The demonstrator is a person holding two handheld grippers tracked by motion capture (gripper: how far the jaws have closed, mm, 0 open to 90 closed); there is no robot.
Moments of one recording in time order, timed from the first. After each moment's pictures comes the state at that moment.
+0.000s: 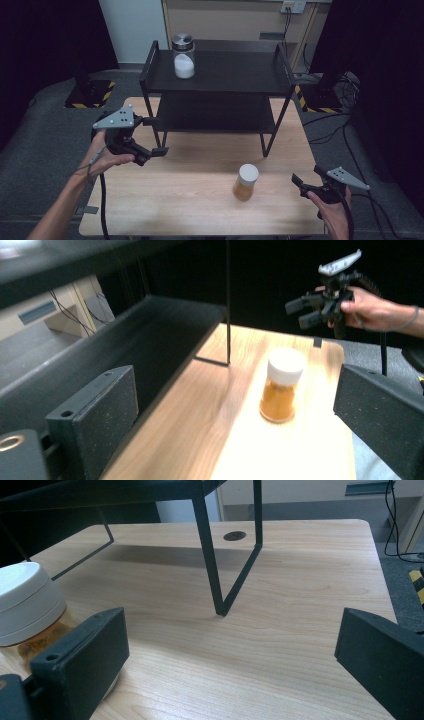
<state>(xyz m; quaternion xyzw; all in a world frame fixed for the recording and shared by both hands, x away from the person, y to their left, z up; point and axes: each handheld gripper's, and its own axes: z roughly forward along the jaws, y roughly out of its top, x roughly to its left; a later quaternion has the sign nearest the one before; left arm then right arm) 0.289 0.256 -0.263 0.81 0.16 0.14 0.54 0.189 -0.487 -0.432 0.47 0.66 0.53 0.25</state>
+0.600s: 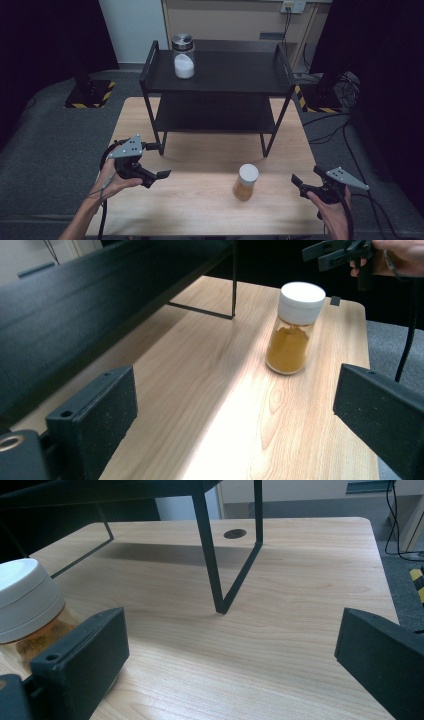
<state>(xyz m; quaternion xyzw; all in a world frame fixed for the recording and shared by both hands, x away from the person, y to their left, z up) 0.272 0.259 -0.345 0.81 0.20 0.13 0.53 0.190 -0.487 -0.433 0.47 0.67 0.52 0.25</state>
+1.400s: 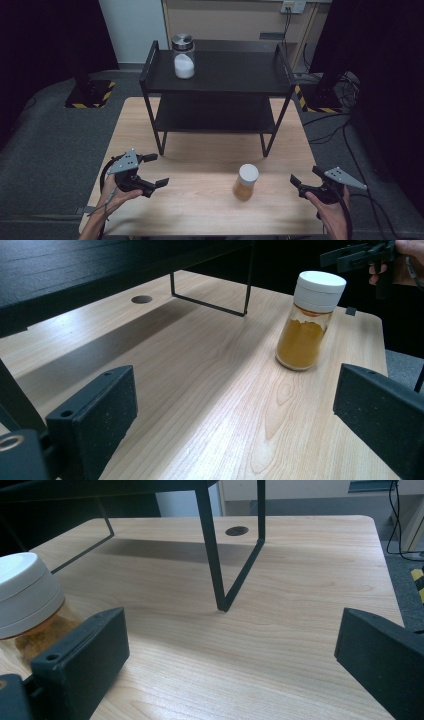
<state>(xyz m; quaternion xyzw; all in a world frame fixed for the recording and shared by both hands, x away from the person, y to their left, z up) 0.251 0.272 -0.407 0.78 0.24 0.14 0.56 0.191 -0.484 -0.433 0.47 0.67 0.52 0.24</state>
